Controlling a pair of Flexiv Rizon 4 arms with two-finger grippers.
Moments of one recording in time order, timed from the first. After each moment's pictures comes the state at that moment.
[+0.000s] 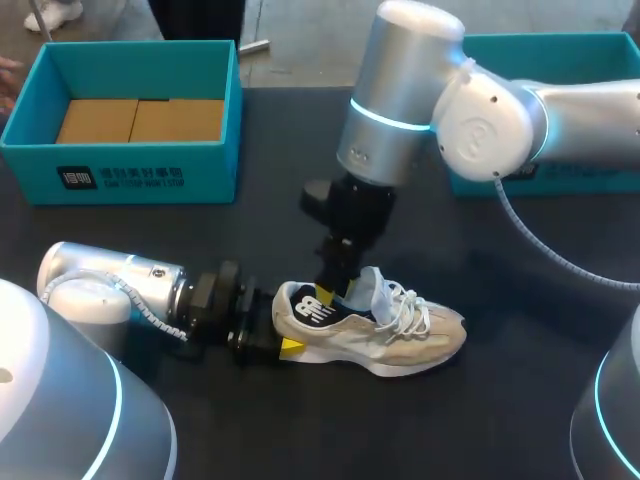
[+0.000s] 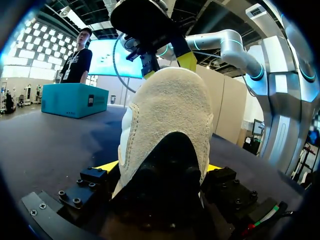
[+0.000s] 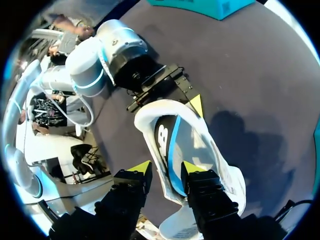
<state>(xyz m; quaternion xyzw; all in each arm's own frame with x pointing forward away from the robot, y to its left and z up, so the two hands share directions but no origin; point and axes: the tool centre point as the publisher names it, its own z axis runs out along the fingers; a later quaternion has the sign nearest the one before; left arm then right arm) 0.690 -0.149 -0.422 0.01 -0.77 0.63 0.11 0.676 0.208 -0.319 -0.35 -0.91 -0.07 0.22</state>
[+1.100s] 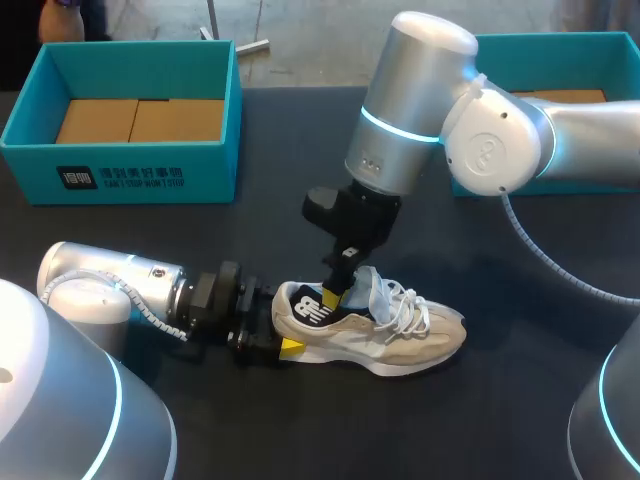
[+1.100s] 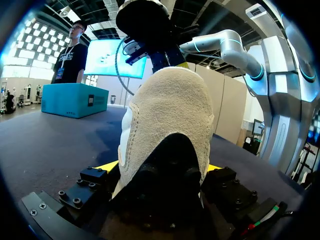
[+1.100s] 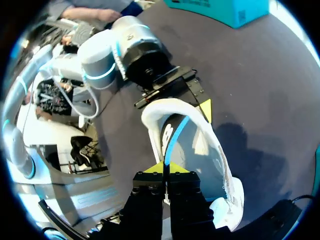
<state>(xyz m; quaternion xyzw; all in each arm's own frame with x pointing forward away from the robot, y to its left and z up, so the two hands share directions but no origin) 0.690 -0.149 -0.422 0.01 -0.77 0.63 0.11 0.671 0.210 -0.324 -0.28 -0.93 -0.12 0.22</state>
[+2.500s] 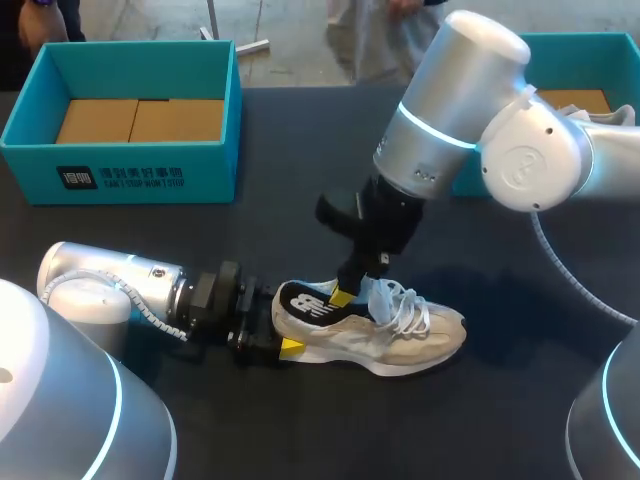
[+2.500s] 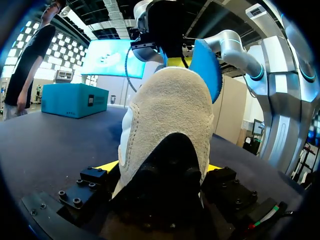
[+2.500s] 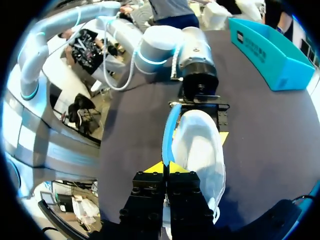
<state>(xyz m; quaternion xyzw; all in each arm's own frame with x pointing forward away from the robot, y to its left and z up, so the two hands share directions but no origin) 0.690 -0.149 -0.422 0.01 -0.77 0.63 0.11 0.666 0.200 -0.306 -0.04 -0.96 -0.22 0.17</state>
